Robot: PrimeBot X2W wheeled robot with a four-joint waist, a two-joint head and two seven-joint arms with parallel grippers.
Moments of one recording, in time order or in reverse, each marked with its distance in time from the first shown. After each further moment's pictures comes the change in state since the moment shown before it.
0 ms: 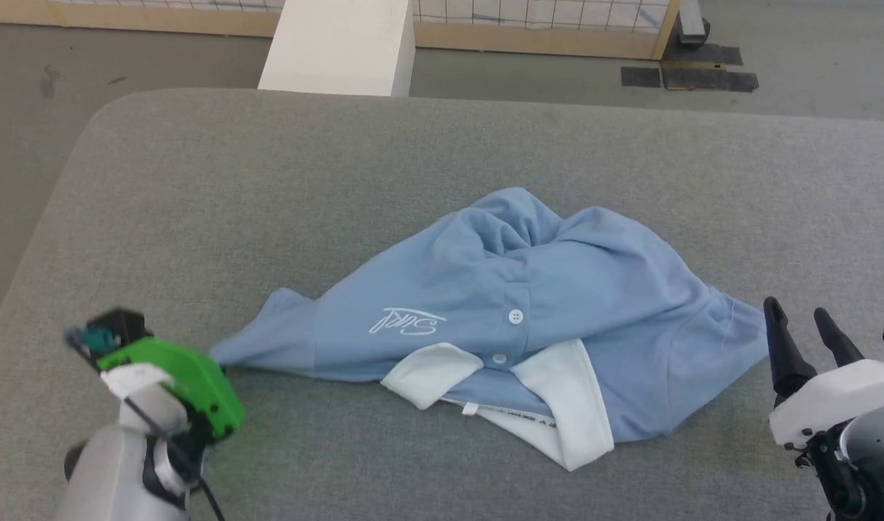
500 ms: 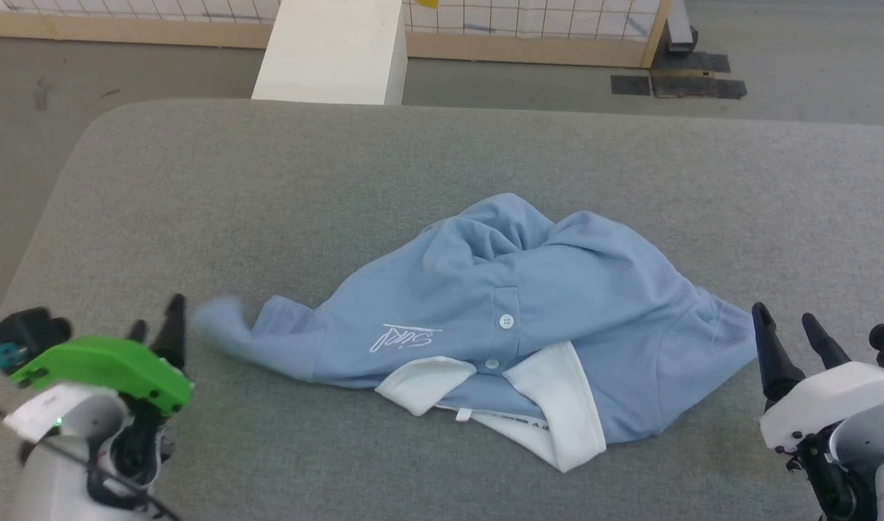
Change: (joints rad) left arm 0.058 -0.019 0.147 -0.148 -0.116 -0.071 -0.196; right arm 0.000 0.000 0.019 0.023 0.000 0.000 0.000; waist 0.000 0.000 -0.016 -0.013
